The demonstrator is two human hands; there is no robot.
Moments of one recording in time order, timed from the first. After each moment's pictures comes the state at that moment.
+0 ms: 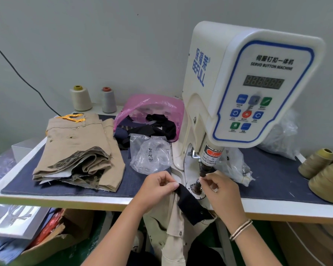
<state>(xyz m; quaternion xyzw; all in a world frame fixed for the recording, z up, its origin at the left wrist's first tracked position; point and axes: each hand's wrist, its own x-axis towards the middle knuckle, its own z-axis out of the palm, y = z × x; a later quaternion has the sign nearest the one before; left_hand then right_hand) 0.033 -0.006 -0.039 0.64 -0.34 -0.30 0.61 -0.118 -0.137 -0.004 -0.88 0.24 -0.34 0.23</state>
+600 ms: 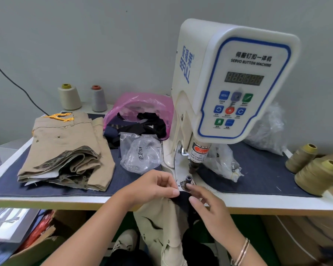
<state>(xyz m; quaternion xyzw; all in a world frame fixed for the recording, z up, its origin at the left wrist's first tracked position) 0.029 -0.002 0.005 0.57 -0.46 -0.45 0.50 -0.156 -0.111 -0.010 -0.83 0.23 -0.19 0.46</state>
